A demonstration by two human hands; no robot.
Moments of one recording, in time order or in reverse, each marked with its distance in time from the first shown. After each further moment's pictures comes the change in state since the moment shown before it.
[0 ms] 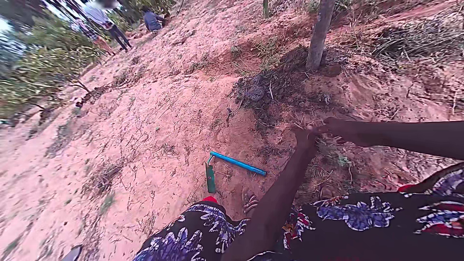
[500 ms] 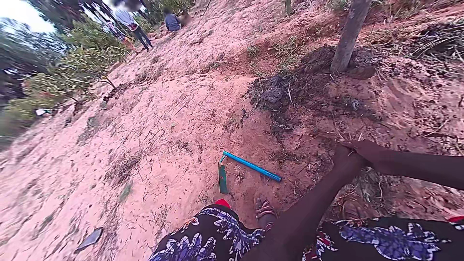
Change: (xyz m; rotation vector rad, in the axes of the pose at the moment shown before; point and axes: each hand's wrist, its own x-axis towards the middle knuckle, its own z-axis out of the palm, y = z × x) left_hand -0.014 -0.032 0.008 0.185 -0.237 0.096; right_hand 0.029 0.036 0.036 0.199 0.139 0.099
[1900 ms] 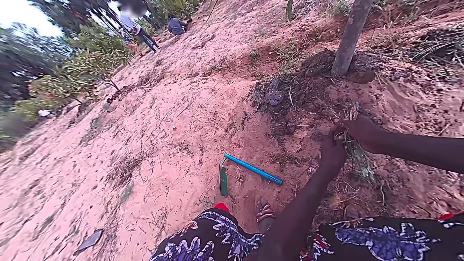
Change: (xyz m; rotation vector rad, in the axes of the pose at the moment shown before) left_hand 0.012 0.023 -0.027 0.170 0.084 0.116; right_hand -0.015 -0.063 0.004 0.066 0.173 -0.244
